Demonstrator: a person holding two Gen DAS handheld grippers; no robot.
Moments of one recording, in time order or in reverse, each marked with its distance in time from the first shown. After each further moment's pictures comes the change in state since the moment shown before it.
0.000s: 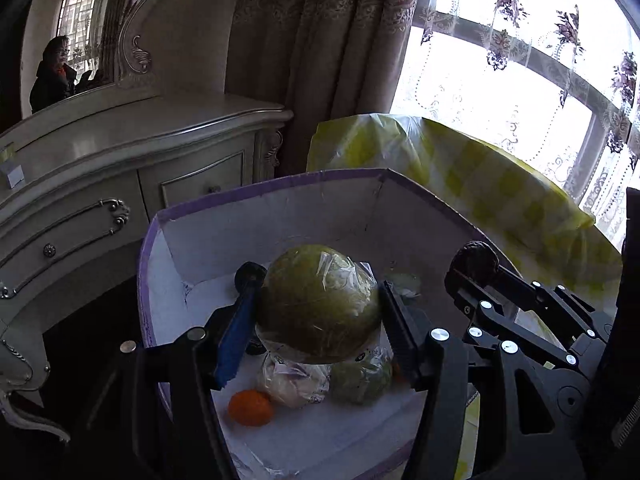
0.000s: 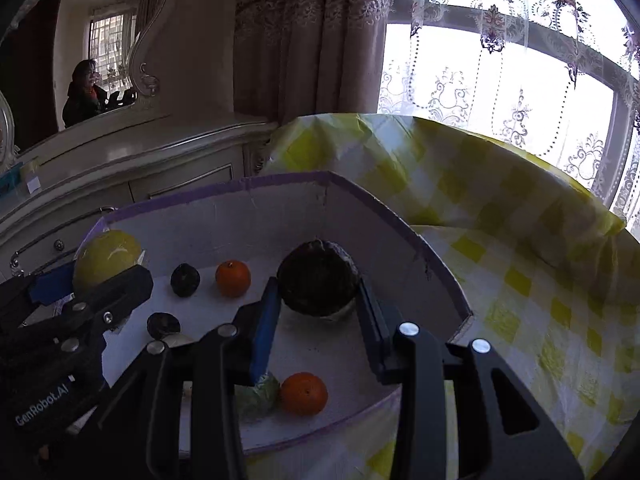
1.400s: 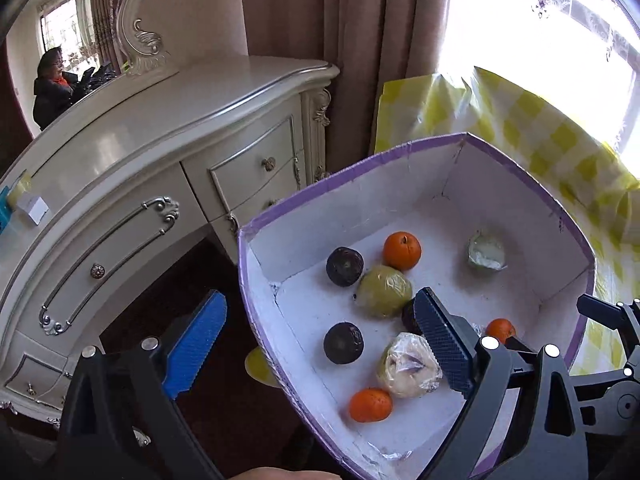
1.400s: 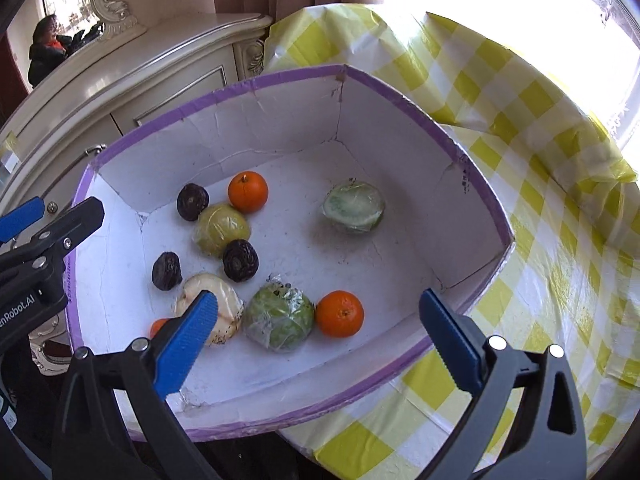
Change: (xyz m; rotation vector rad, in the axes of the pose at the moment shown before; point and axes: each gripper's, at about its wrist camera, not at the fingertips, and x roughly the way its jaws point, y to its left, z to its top) left arm 0.013 0.053 0.044 0.103 0.202 0.159; right arm 0.021 0.027 0.006 0.048 0.421 -0.029
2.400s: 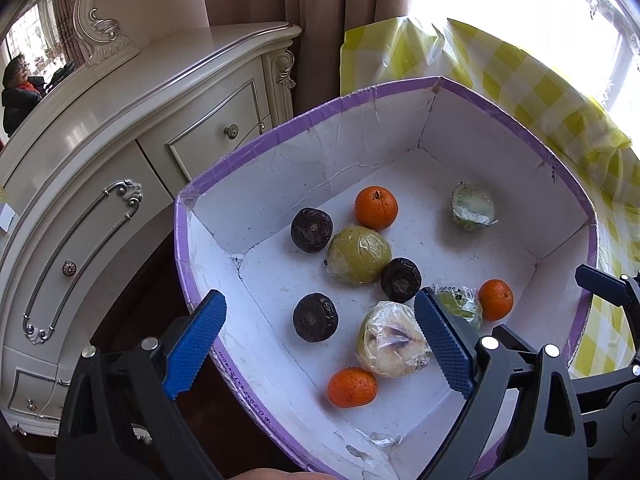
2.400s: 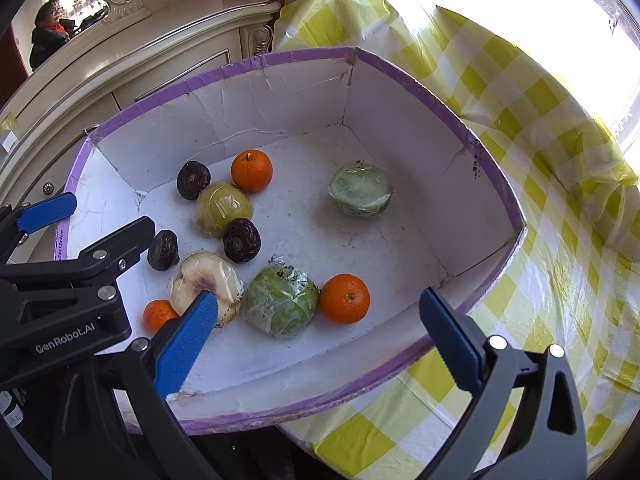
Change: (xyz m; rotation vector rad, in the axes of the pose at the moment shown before) left arm 0.028 -0.024 -0.012 0.069 0.107 -0.061; right arm 0.004 0.003 -0.011 -0.027 0.014 -0.005
